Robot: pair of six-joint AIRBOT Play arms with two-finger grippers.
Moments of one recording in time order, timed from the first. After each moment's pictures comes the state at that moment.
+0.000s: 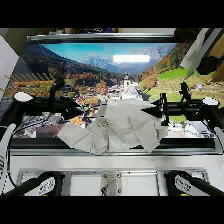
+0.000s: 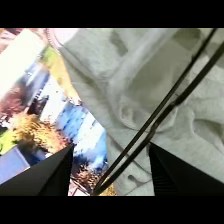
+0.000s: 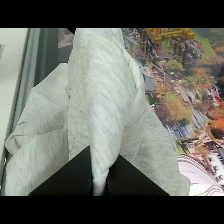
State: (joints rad) left arm 0.13 -1.23 0.93 0.61 -1.24 -0.26; right arm -0.20 -1.22 0.82 -0.20 1.53 -0.35
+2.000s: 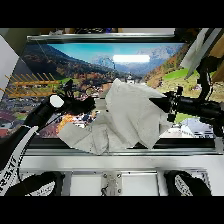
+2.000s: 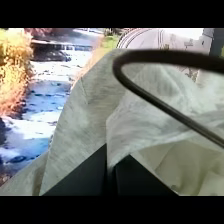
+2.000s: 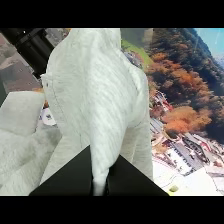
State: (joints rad) left arm -0.25 -1.28 0.92 0.90 -0.78 -1.71; right arm -0.23 -0.88 0.82 -0.24 1.32 0.08
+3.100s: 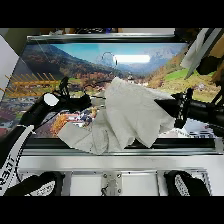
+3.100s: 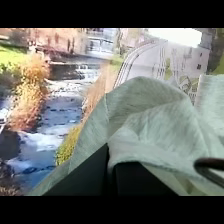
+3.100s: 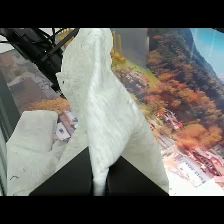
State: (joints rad) left arm -0.19 -1.27 0.93 0.89 -0.78 -1.63; right arm -0.28 -0.73 0.82 -0.21 1.37 0.23
